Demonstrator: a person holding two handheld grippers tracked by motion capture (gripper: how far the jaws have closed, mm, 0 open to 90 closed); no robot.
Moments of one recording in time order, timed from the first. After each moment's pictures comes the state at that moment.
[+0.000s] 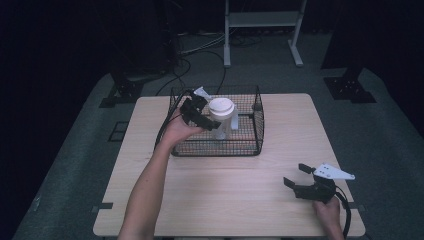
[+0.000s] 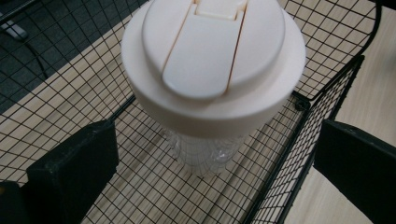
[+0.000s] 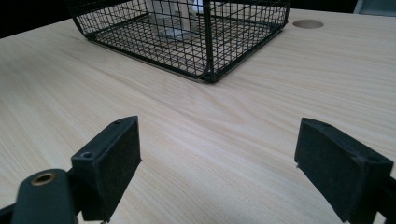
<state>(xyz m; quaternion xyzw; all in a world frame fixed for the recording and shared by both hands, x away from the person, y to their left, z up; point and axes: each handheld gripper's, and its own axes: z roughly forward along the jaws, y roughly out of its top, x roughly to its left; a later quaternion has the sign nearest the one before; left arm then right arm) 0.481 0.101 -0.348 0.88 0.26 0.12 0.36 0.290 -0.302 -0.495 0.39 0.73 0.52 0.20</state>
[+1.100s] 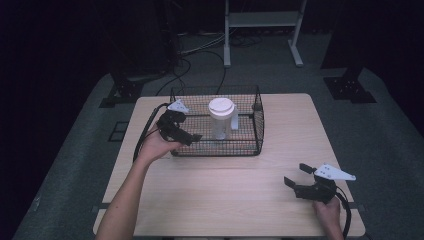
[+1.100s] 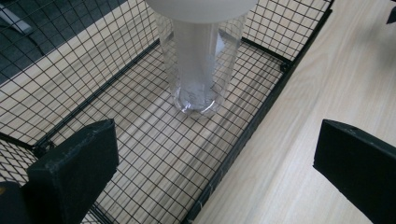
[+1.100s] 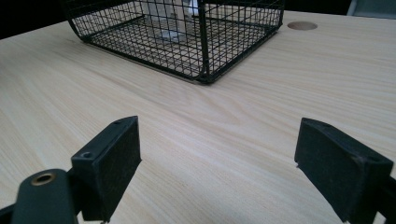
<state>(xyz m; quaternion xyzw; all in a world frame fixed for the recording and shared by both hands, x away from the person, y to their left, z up) 0.431 0.159 -0.352 0.88 0.27 0.13 0.37 0.289 -0.302 -0.495 0.40 0.73 0.52 0.20</state>
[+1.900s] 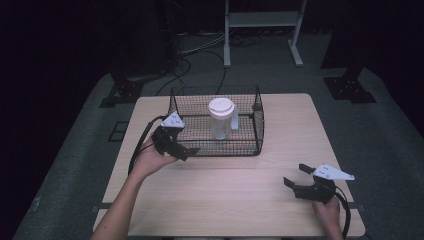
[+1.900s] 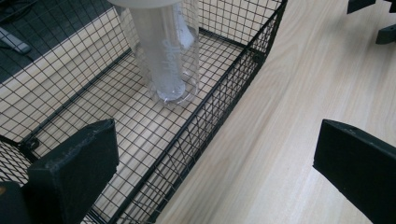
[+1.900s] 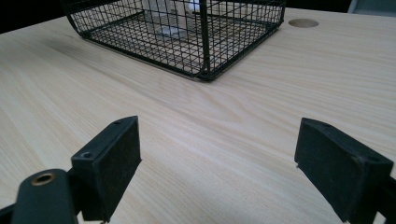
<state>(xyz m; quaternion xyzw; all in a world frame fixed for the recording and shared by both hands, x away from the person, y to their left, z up) 0.389 0.166 -0.357 0.88 0.24 0.14 0.39 0.289 -0.301 -0.495 0.40 0.73 0.51 0.21</state>
